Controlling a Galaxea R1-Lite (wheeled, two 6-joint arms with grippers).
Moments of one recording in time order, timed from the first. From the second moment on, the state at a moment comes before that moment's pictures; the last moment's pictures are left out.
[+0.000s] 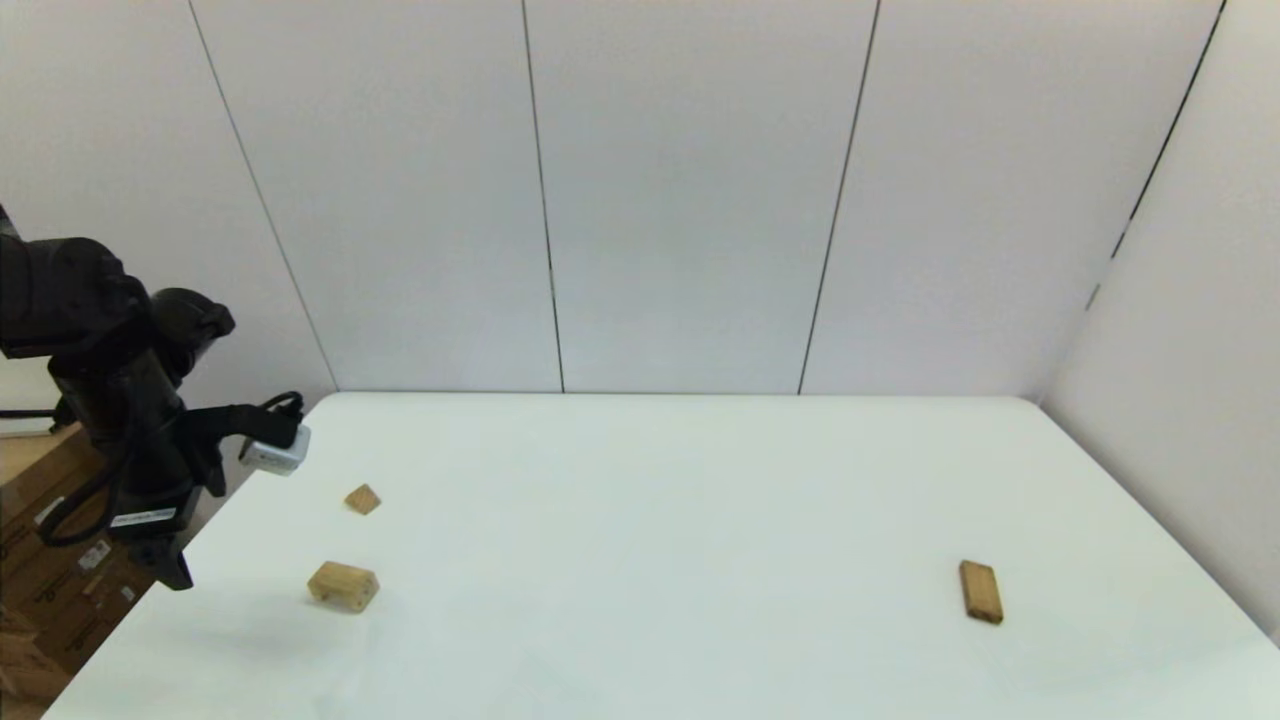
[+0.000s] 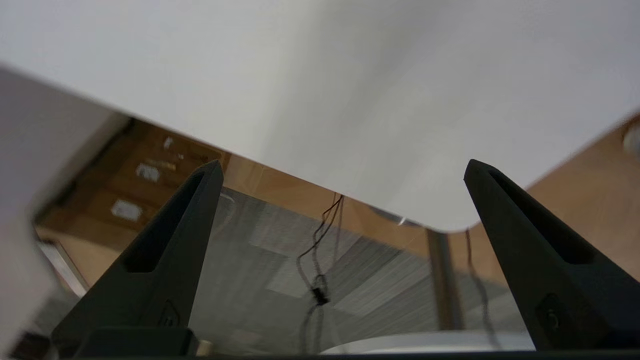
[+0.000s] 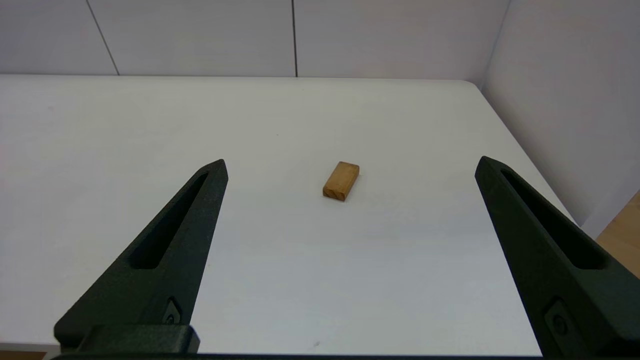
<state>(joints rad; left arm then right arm) 0.20 2.03 -1.54 0.98 0.10 1.40 0.00 0.00 0.00 0.00 0.00 0.00</state>
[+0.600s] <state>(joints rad) 0.12 2.22 -1.65 1.07 0.02 1.61 0.00 0.00 0.00 0.00 0.00 0.00</state>
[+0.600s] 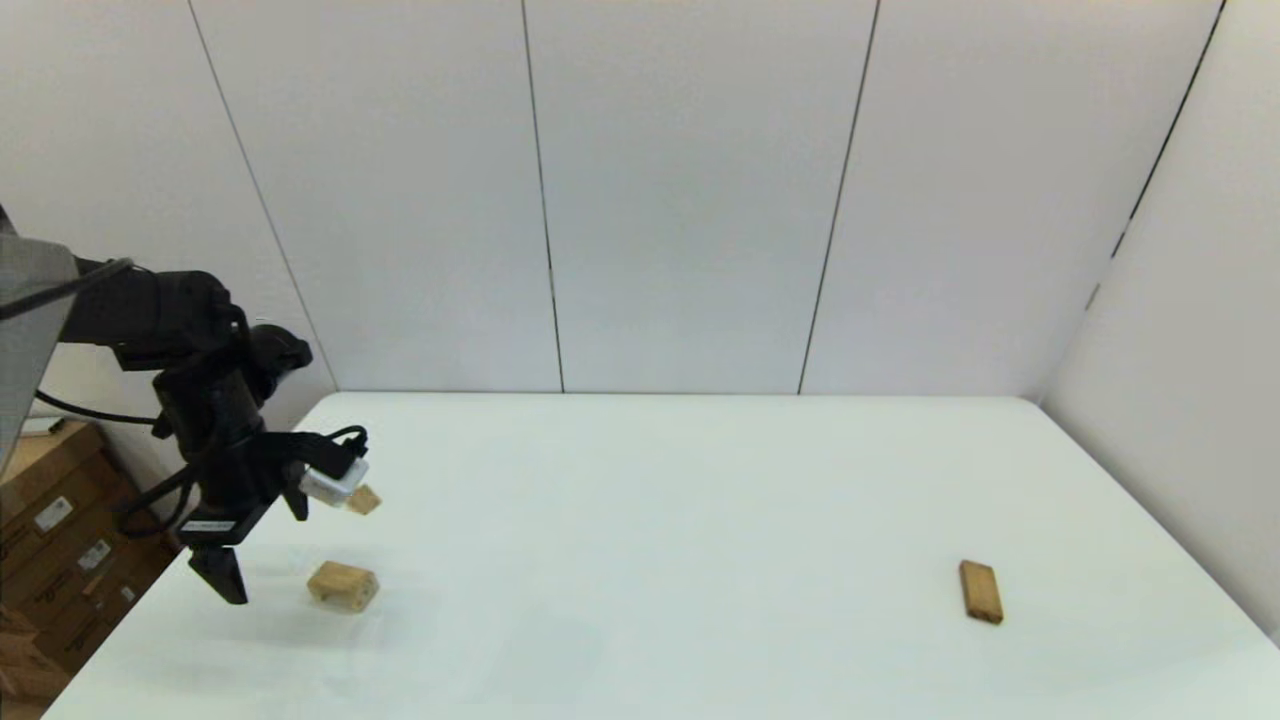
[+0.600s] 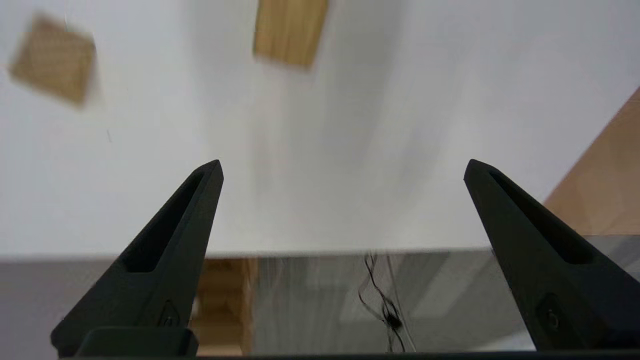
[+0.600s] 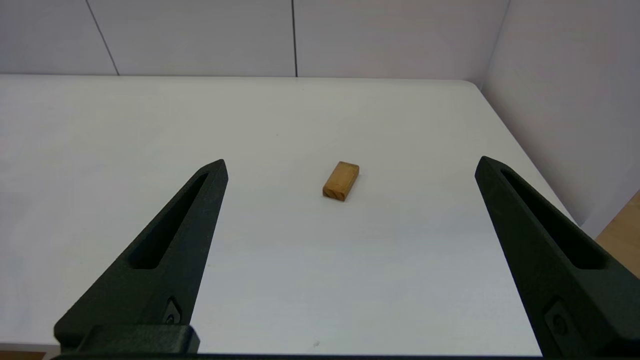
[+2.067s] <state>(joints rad) 0.10 2.40 -1.67 0.92 -0.16 1.79 0.00 0.00 0.00 0.00 0.00 0.00</state>
